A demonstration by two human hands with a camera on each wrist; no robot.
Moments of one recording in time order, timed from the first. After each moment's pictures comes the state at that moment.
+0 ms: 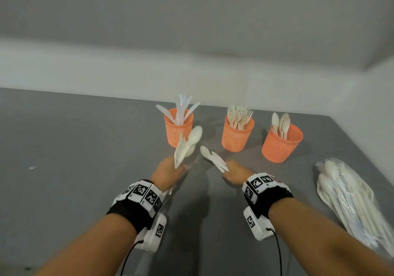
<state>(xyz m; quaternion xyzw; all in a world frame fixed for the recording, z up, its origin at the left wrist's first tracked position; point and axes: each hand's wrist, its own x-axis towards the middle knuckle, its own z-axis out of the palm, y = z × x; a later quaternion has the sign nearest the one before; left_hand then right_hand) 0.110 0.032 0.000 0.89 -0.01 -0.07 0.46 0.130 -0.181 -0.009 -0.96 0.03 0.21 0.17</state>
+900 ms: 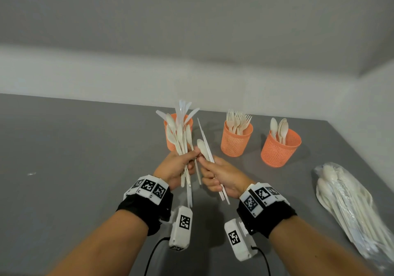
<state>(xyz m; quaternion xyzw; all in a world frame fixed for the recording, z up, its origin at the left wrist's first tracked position) 0.119 0.011 0.032 0.56 -0.01 -0.17 0.81 0.096 -0.133 0.039 -0.62 0.00 0.26 0.74</state>
